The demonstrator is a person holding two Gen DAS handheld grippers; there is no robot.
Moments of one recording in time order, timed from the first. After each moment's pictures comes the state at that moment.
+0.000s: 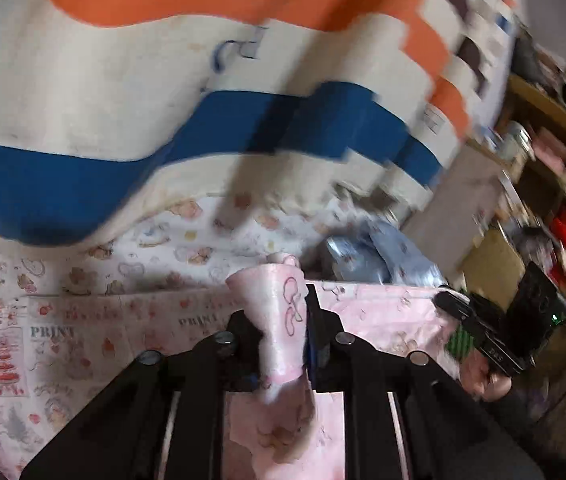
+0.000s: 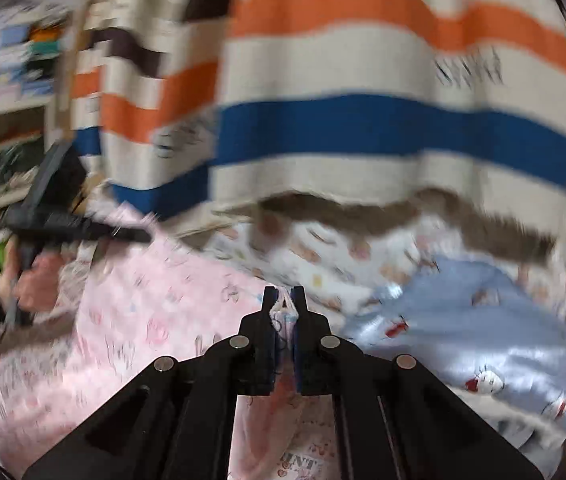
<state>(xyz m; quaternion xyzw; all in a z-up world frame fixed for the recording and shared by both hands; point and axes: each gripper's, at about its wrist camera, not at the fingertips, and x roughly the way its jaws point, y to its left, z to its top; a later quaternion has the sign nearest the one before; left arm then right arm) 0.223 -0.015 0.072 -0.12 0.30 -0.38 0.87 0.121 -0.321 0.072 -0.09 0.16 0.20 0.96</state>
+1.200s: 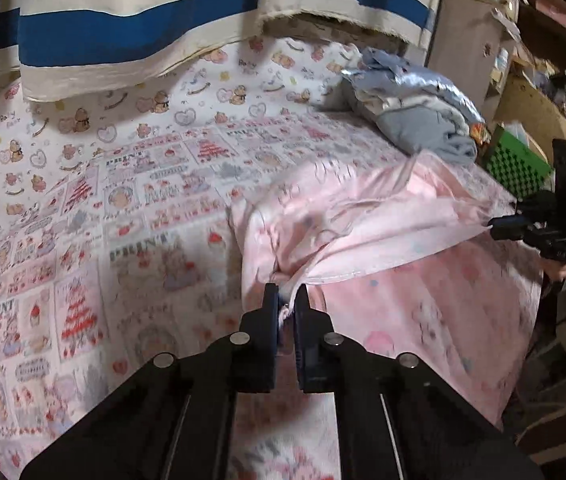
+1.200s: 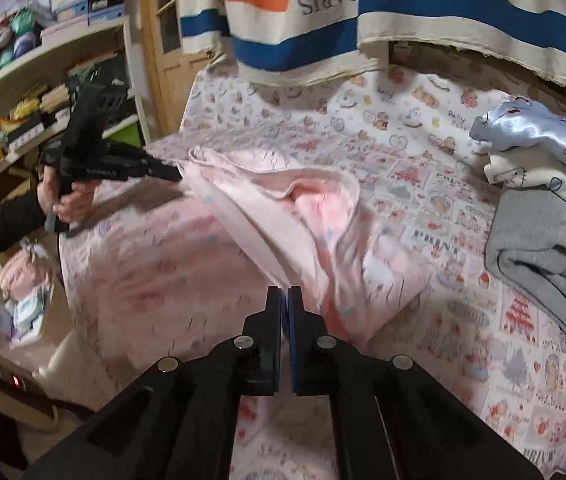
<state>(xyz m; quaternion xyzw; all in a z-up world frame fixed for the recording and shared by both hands) 0.066 0.009 -0.014 0.07 0.39 -0.28 0.87 -0.001 -0.297 -0.023 -0.09 0.35 0.32 0.88</state>
